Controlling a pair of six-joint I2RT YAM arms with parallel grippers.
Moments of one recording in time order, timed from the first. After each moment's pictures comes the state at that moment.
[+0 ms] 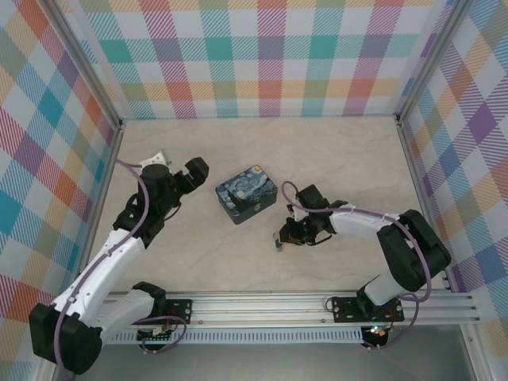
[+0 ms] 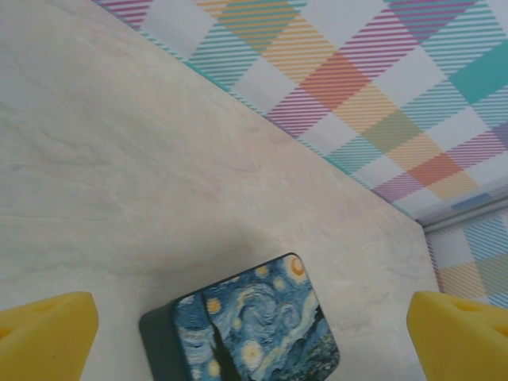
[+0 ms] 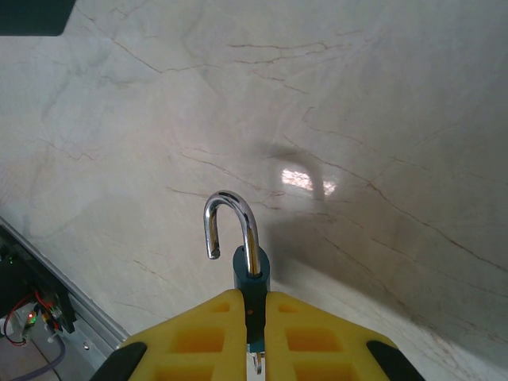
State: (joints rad) left arm -0.34 0.95 0.78 -0.23 -0.10 -0.78; right arm 0.60 1.54 0.72 -0.36 -0.54 0.63
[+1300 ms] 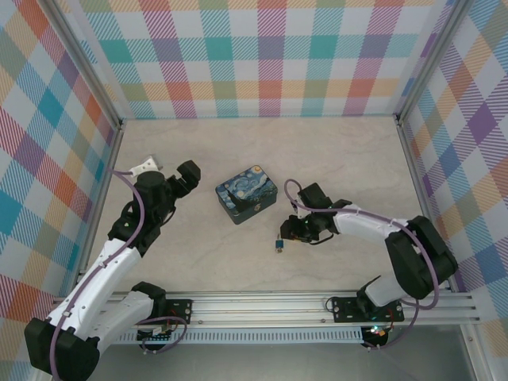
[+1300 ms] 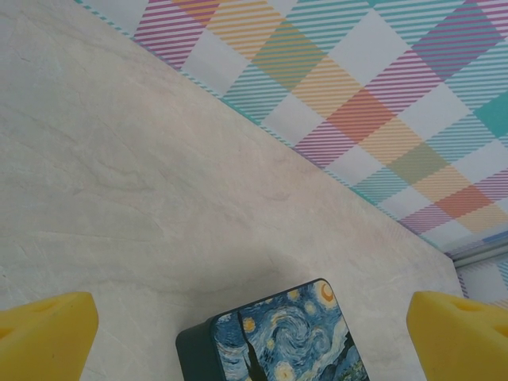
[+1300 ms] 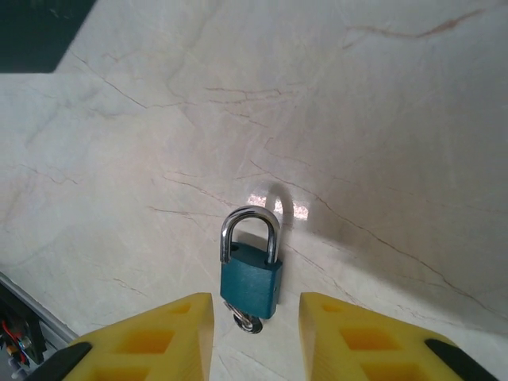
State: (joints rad) left arm -0.34 0.88 0.75 -0.24 -0.20 -0.76; right arm 0.58 1.46 0.73 -0.42 -0.42 0.61
